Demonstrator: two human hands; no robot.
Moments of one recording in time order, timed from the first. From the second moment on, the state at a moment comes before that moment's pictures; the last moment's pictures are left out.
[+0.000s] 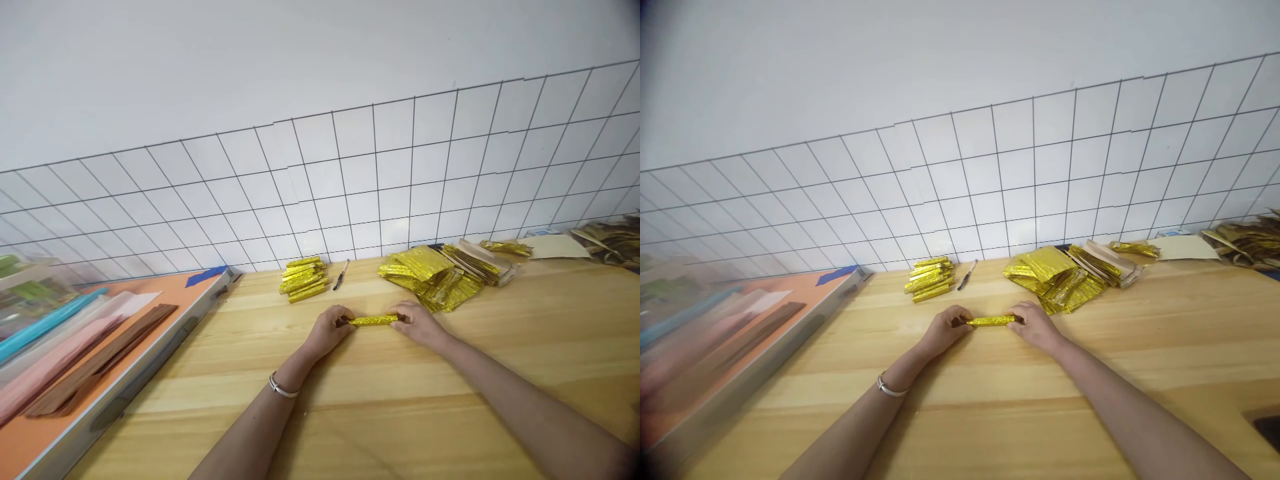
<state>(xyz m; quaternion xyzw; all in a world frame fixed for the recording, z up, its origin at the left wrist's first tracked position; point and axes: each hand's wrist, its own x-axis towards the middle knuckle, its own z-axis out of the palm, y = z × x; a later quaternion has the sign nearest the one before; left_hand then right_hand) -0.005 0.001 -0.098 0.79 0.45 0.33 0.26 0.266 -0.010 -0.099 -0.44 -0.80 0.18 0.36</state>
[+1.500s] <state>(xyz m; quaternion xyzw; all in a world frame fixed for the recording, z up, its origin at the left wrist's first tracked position) 0.015 -0.020 -0.085 0.87 0.38 0.28 0.13 0.260 -0.026 -0.094 -0.39 -0.84 0.15 0.34</state>
